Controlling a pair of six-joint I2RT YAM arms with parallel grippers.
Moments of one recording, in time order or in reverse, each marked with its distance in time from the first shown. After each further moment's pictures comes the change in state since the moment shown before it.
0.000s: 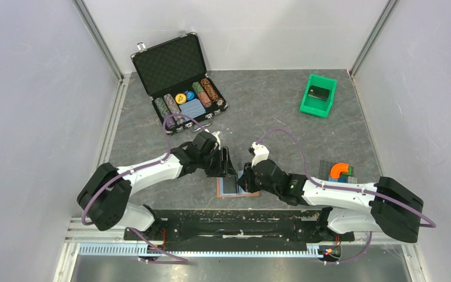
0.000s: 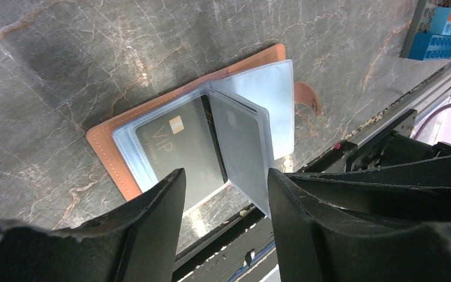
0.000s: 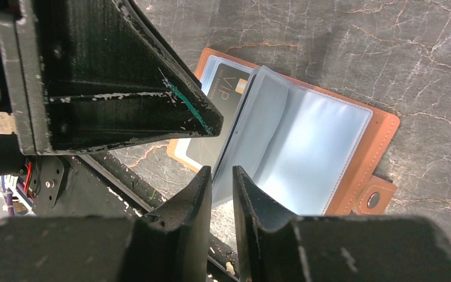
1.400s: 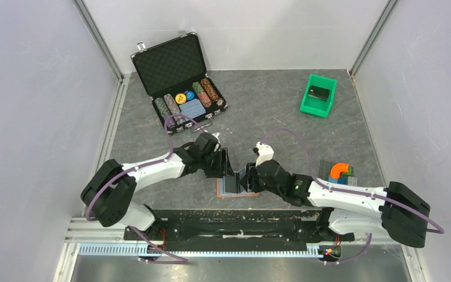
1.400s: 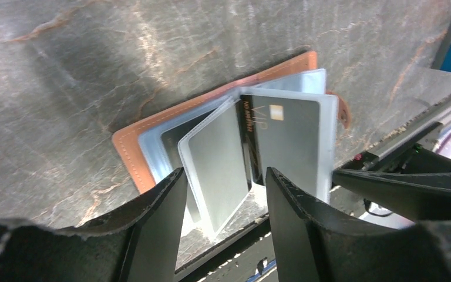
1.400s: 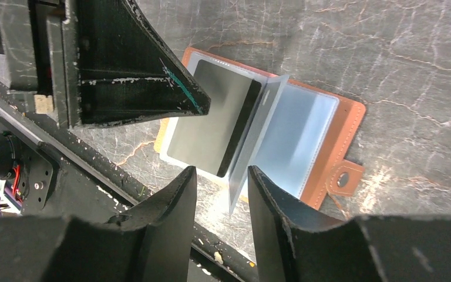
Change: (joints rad) left arm -0.001 0.048 0.000 0.003 -0.034 0.001; right arm 0.000 -0.058 -0.001 -0.079 0.039 -0.002
